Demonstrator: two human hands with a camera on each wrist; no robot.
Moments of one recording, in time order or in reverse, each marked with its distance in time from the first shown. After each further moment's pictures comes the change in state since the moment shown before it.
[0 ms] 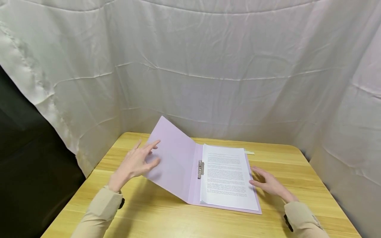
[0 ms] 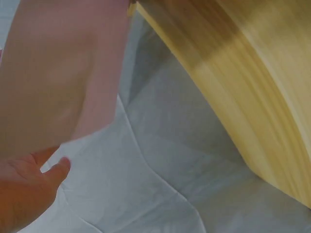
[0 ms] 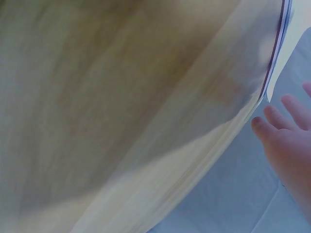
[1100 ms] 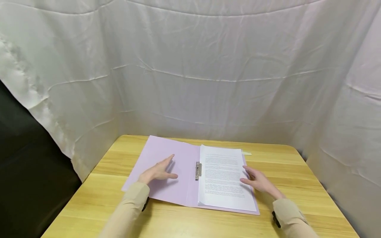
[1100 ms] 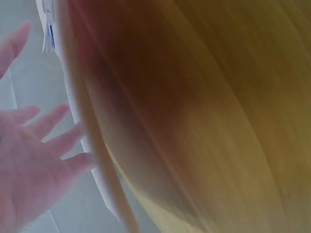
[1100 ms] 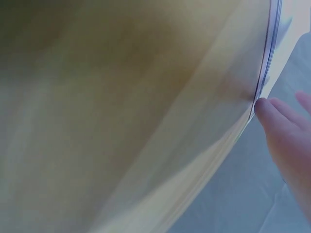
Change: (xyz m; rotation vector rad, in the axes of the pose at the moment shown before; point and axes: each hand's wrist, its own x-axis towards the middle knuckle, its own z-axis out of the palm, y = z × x) left_hand 0.036 -0.011 0.110 -0.326 -0.463 -0.196; right_hand 0.018 -0.010 0.018 0.057 0.003 0.018
